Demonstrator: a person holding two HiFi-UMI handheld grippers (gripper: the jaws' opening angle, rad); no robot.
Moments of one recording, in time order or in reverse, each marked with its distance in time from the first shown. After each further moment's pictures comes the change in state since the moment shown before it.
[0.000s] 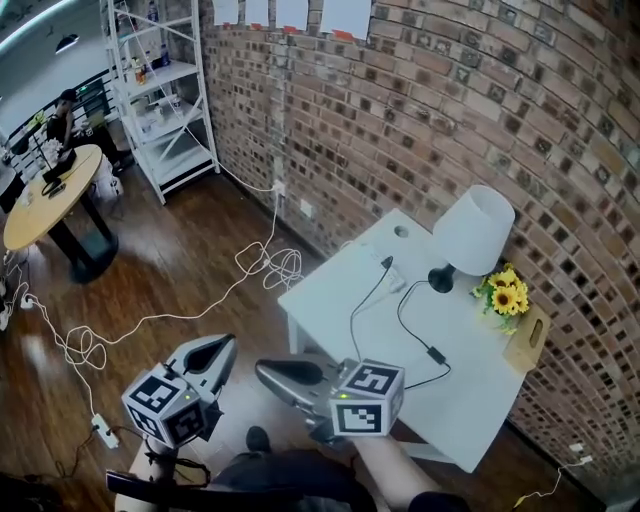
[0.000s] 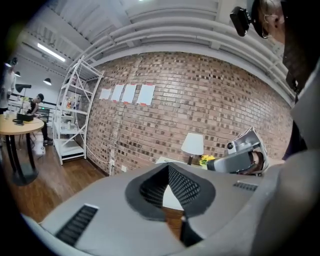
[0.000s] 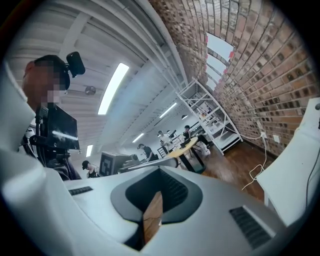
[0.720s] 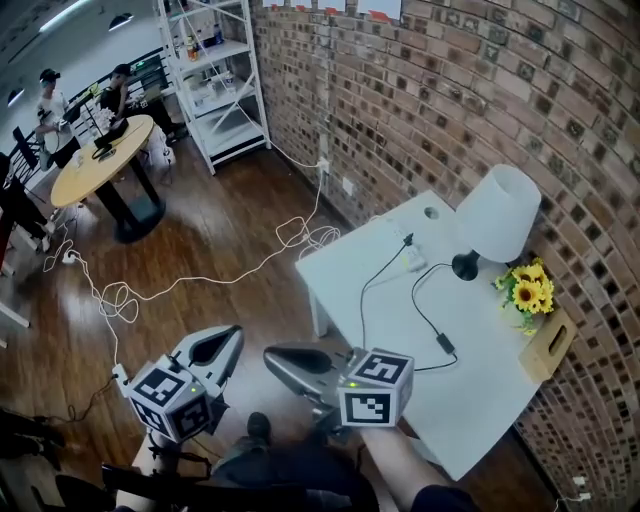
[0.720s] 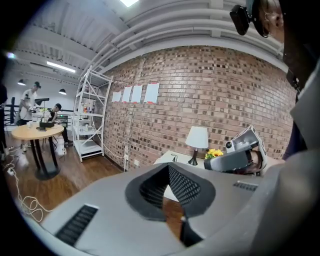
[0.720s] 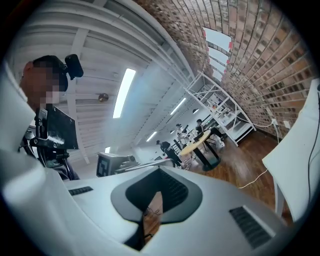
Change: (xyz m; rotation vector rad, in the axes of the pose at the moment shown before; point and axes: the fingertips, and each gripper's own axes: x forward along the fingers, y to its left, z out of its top) left arm -0.033 -0.087 -0.020 -0.043 0.047 0.201; right arm -0.068 0.033 -0.032 0.059 0.033 0.172
